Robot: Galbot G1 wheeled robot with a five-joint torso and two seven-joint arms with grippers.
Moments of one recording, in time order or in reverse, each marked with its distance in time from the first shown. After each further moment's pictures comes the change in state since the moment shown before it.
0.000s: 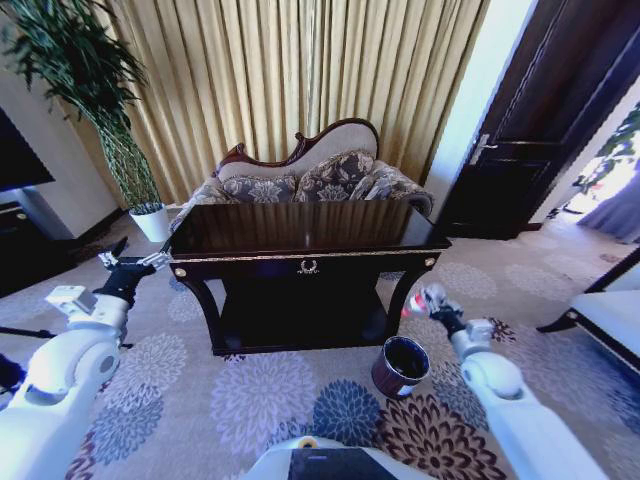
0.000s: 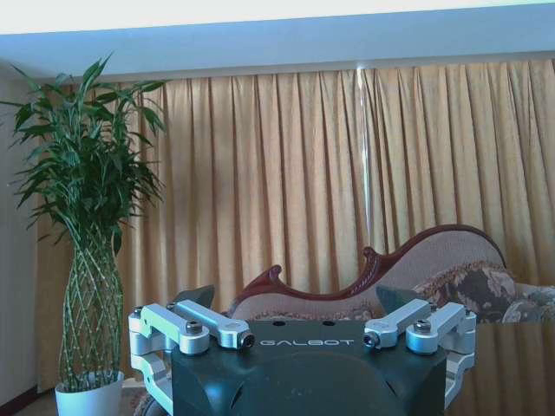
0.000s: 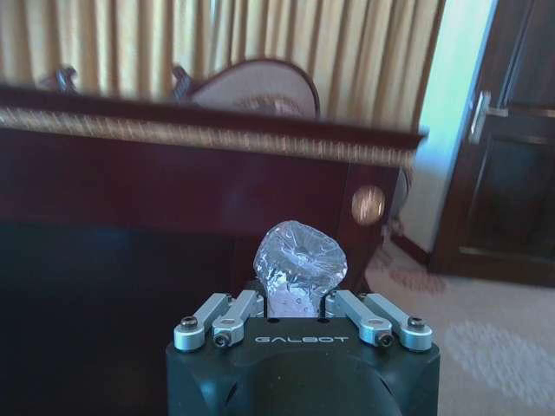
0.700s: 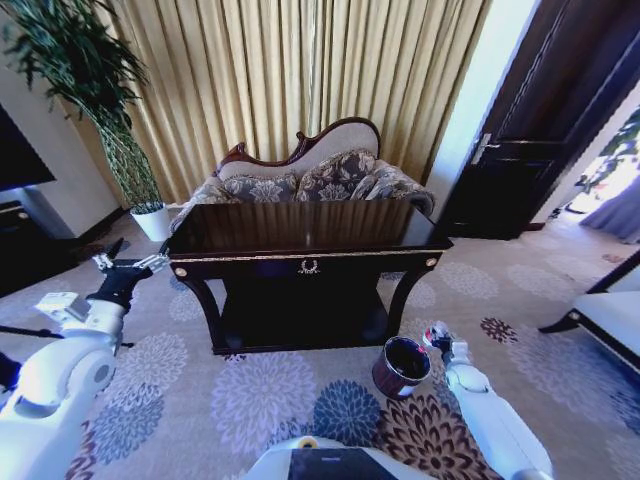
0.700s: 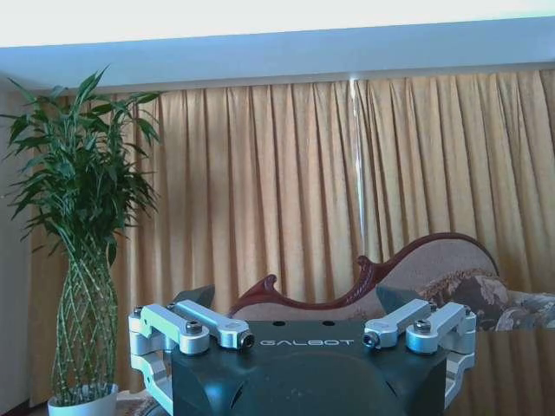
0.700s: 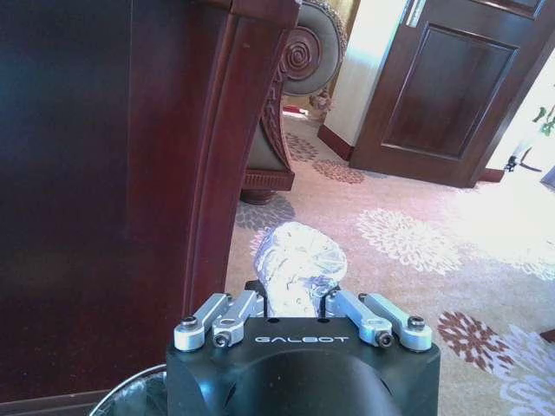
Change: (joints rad) left arm 0.036 -0.003 -0.024 -0.042 -0.001 -0.012 0.001; right arm 0.213 0.028 -0.079 -0.568 -0.099 0.113 0.032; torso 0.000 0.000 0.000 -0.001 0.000
